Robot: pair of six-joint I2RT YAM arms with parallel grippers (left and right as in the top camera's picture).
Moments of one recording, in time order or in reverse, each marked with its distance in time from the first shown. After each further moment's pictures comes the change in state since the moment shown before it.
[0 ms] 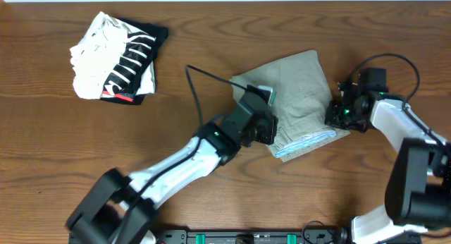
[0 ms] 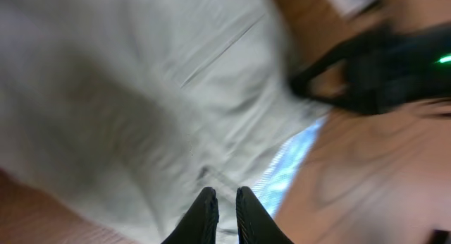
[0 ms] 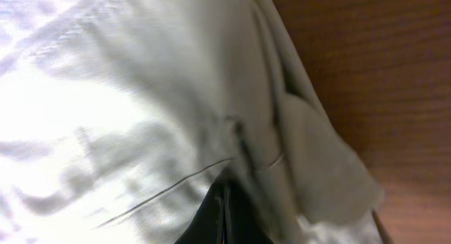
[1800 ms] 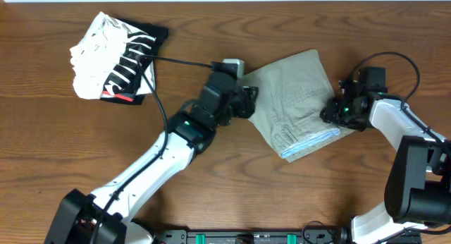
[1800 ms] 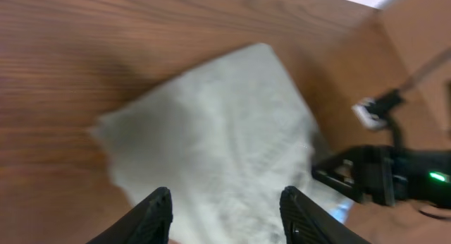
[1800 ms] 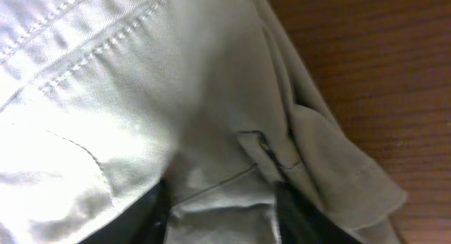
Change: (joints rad) left arm 0.188 -0.148 0.019 -0.031 -0.086 0.013; right arm 0.000 0.034 0.000 0.061 0.041 0.021
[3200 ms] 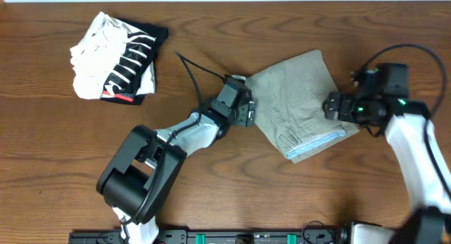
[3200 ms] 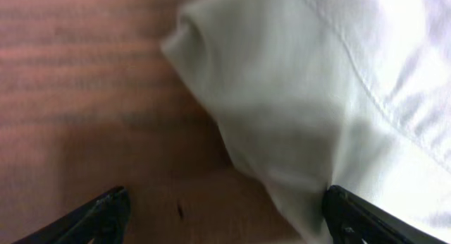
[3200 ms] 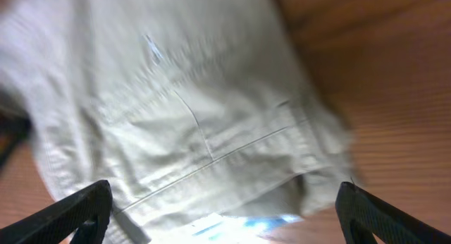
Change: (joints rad) left arm -0.007 0.408 0.043 -0.016 -0.123 0.200; right arm -0.001 -0.377 0.023 -0.183 0.032 -0.059
